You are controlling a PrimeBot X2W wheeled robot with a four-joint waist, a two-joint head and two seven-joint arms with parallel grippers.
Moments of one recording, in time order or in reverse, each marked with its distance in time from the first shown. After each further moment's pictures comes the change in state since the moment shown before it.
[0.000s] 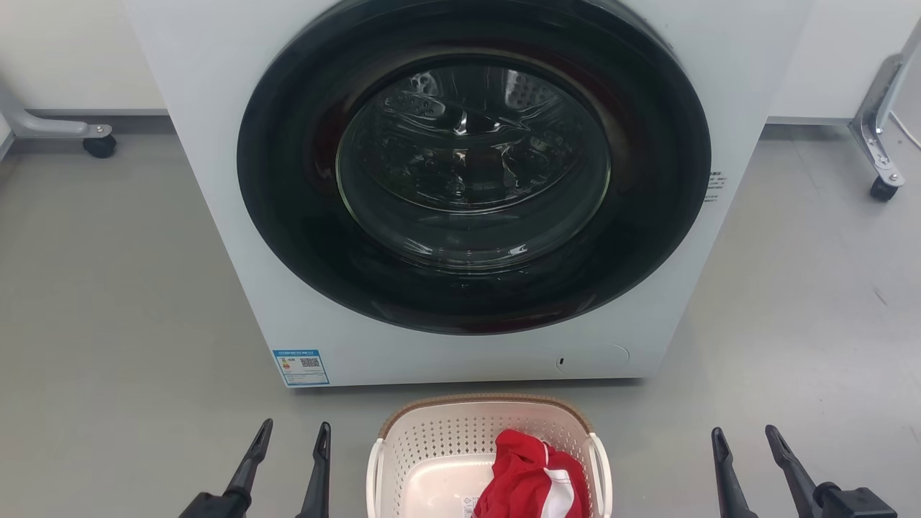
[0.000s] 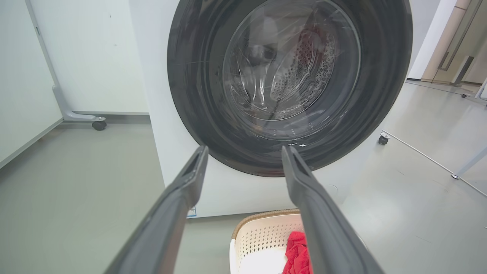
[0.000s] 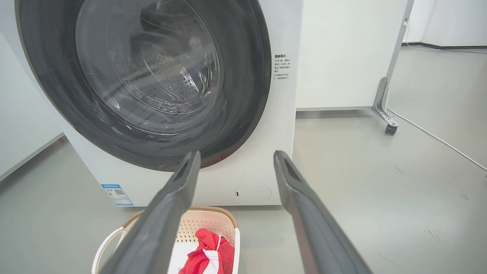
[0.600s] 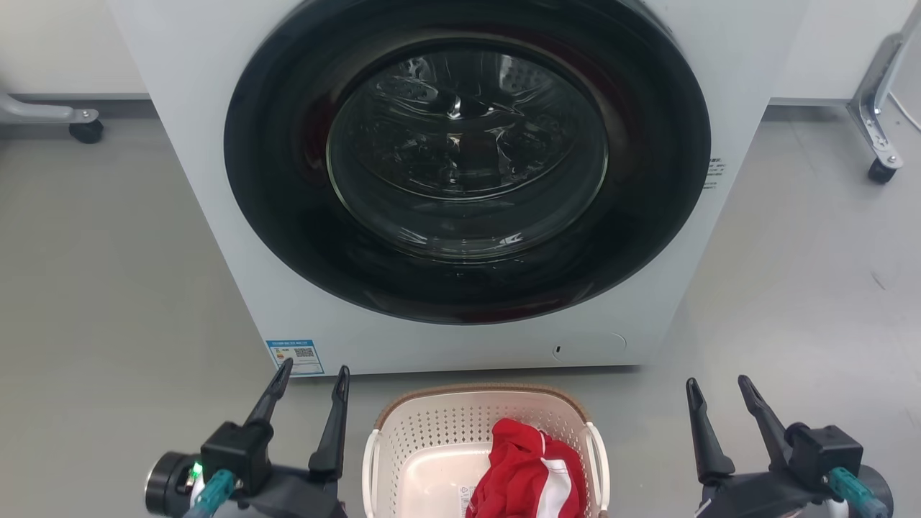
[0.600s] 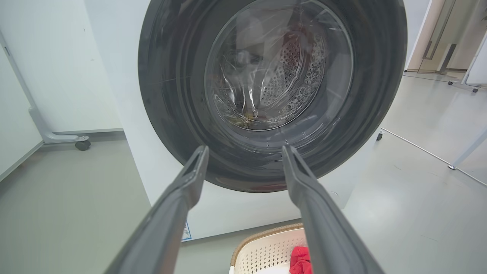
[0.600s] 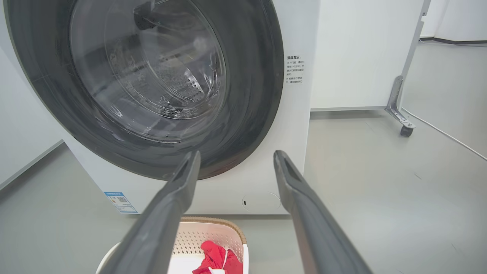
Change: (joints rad) left arm -0.214 -0.010 -0.060 0.168 -0.009 -0.034 -0.002; right arm -0.203 0.019 0.058 0.174 0.040 0.032 0.000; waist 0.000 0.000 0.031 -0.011
